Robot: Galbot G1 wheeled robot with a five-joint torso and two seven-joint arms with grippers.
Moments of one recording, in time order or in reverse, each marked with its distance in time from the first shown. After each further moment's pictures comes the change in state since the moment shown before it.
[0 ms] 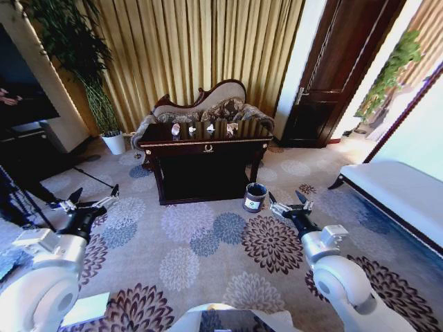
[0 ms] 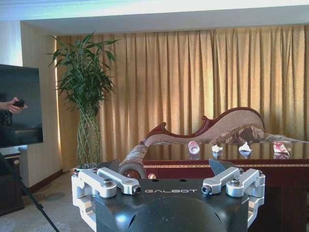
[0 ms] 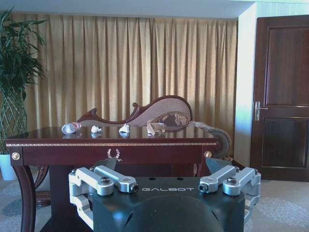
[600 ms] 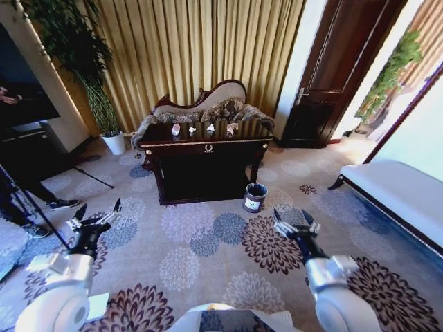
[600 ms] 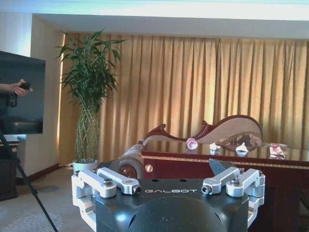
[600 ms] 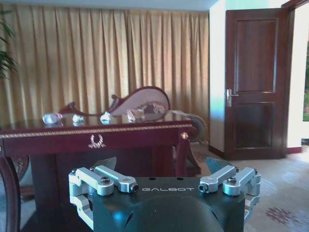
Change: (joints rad) left arm 0.157 -0.237 0.092 0.114 0.186 -0.326 0.202; right arm -0.374 0.397 0.082 0.070 -0.278 0.187 -0.207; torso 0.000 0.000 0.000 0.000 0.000
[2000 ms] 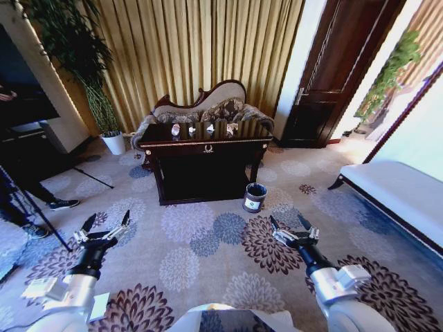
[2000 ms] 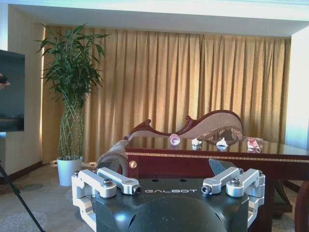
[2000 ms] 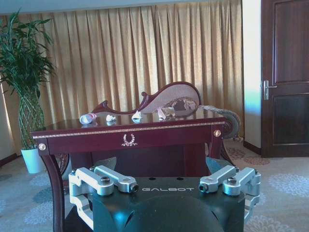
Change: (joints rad) left arm 0.107 -0.059 -0.030 -0.114 0.008 0.037 0.078; right arm 0.029 -0.080 0.043 0.047 0.132 -0.097 -0.107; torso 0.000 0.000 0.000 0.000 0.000
